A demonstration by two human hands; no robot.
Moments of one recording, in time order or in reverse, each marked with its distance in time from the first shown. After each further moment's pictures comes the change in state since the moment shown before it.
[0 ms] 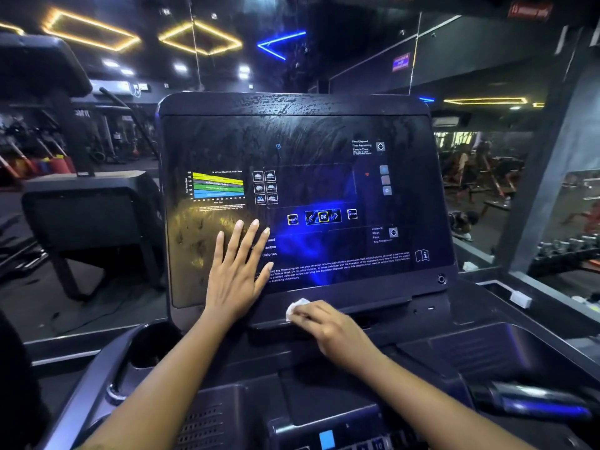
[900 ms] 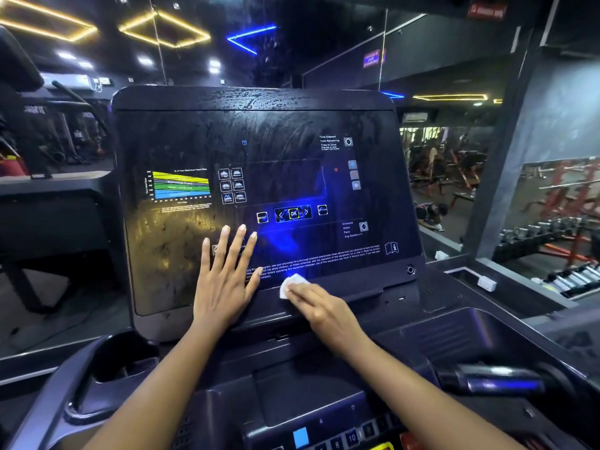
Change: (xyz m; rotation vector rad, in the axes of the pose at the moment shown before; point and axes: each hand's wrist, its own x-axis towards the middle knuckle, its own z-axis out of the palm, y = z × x) left_hand -0.003 0.031 0.010 0.009 -0.046 0.017; right_hand -0.006 0.025 -0.013 -0.238 0.117 0.093
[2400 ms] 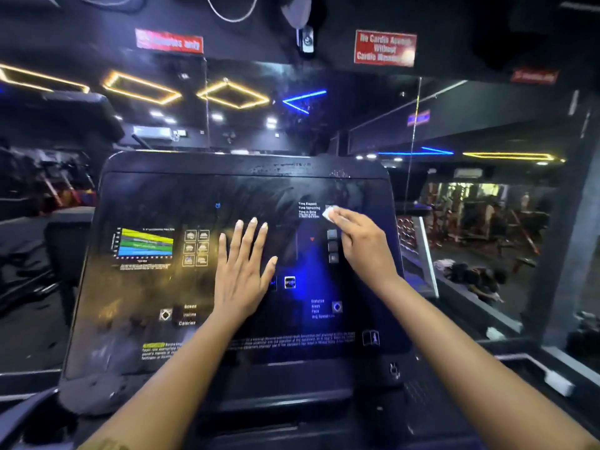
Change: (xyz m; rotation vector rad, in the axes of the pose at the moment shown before) left_hand 0.148 0.067 0.010 -0.006 0.013 -0.245; right_hand 0.136 0.209 -0.078 0.136 0.318 0.171
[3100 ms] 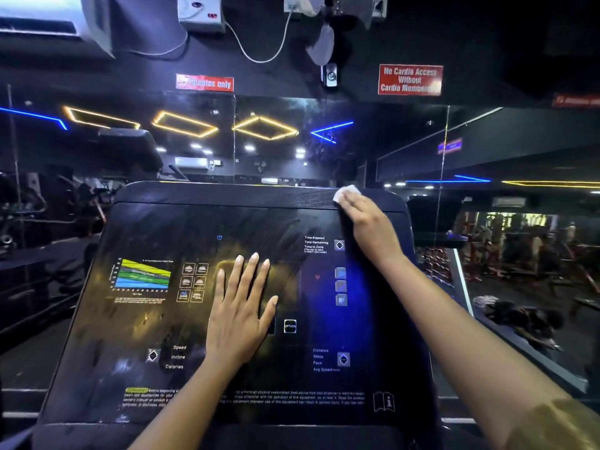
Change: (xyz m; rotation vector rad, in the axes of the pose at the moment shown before) left_hand -0.002 0.002 0.009 0.075 0.042 -0.023; right_hand 0.088 0.066 0.045 -0.145 -0.039 -0.199
